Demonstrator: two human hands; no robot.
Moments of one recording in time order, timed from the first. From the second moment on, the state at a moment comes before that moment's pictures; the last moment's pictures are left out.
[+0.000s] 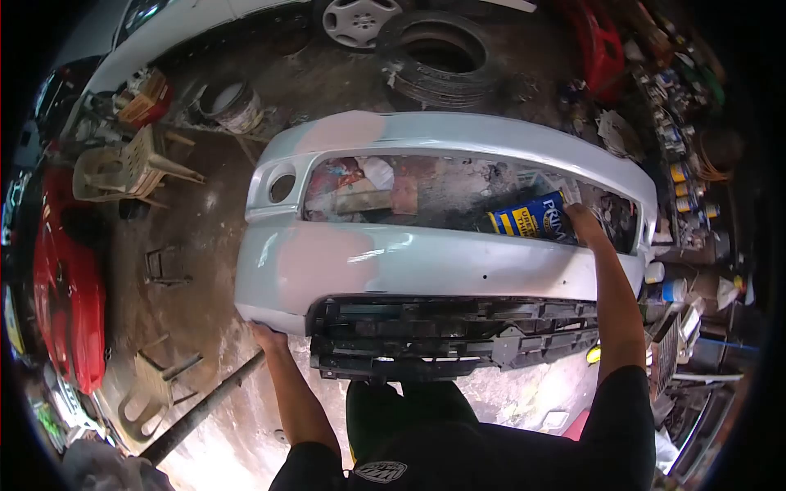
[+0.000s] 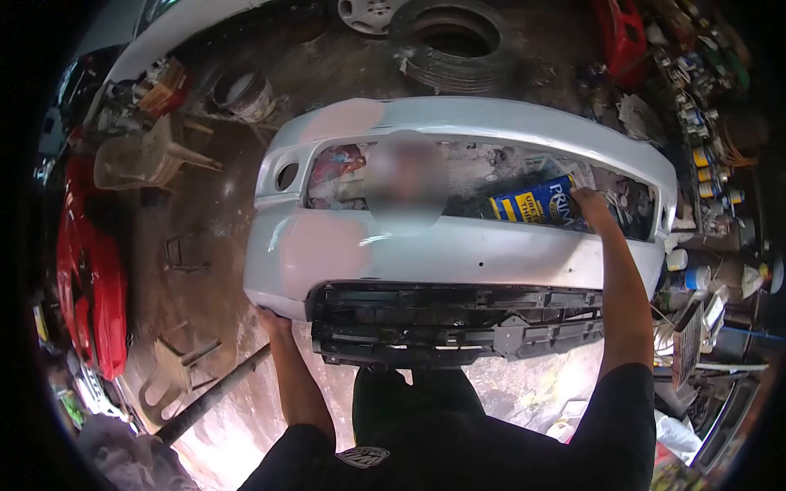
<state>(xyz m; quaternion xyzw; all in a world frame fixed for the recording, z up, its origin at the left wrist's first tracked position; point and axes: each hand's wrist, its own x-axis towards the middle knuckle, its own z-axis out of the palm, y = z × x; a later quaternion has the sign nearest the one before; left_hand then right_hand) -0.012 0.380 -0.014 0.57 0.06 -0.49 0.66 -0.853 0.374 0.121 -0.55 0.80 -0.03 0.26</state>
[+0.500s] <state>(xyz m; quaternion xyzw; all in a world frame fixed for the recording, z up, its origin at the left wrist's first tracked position) -0.007 0.392 -0.001 0.59 0.01 -0.52 0.62 -0.849 0.326 0.173 -0.29 0.77 -0.11 0.55</state>
